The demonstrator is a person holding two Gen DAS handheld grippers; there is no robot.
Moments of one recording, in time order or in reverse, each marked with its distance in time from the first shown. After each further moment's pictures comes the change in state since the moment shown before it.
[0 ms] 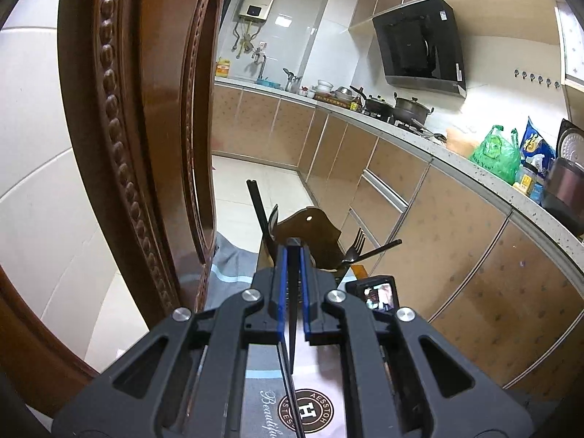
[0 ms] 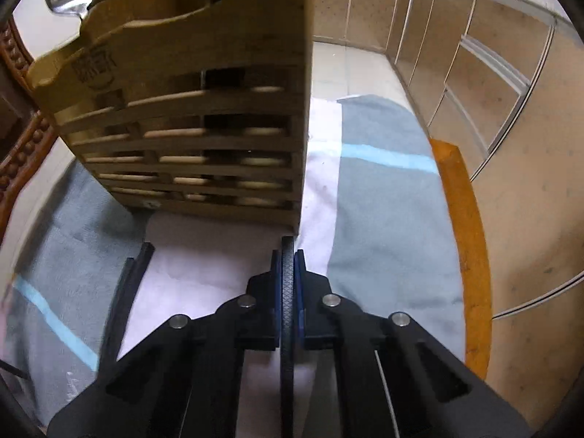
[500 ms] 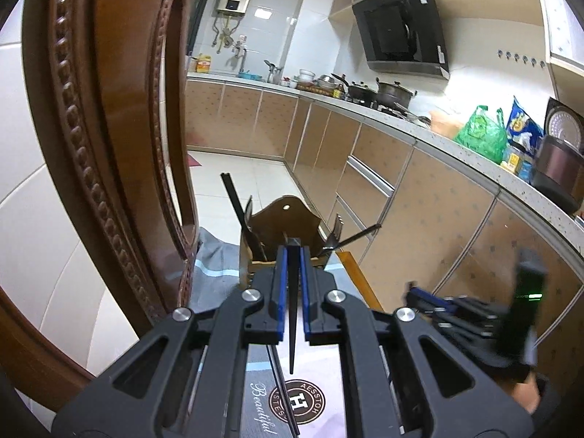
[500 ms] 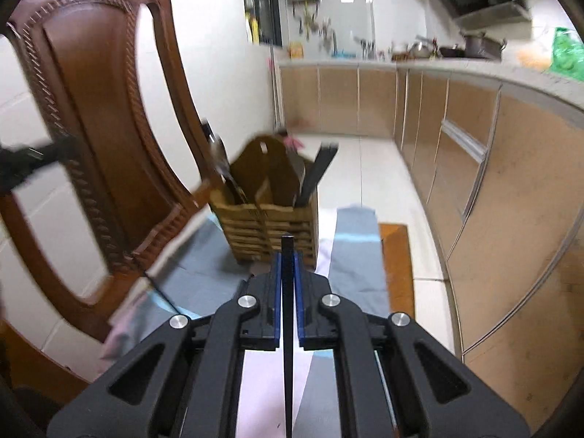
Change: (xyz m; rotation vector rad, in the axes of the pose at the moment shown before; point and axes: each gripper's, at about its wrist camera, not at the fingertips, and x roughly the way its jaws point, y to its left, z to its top) left arm 0.001 -0.027 -0.004 0.075 0.040 -0.041; right arm -0.241 -0.001 -0.062 0.003 -0.415 0.111
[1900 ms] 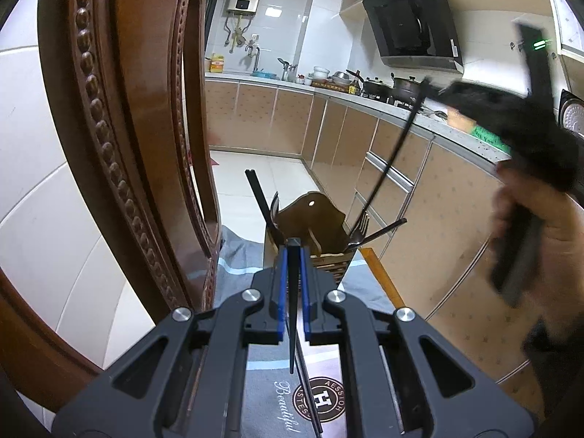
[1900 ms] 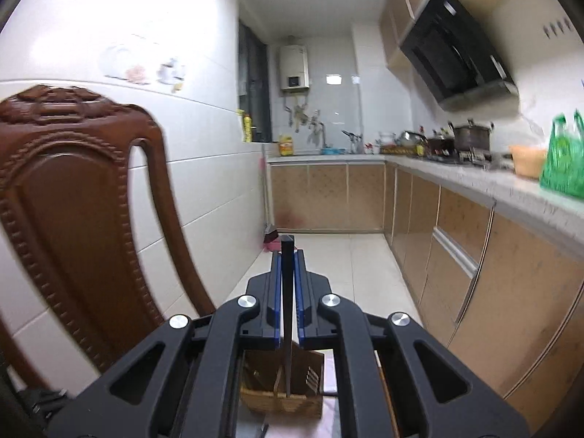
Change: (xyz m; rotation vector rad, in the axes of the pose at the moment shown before) left arm 0.003 0.015 -0.004 0.009 0.013 0.080; right arm -0.005 0.029 0.180 0.020 -0.329 -0.067
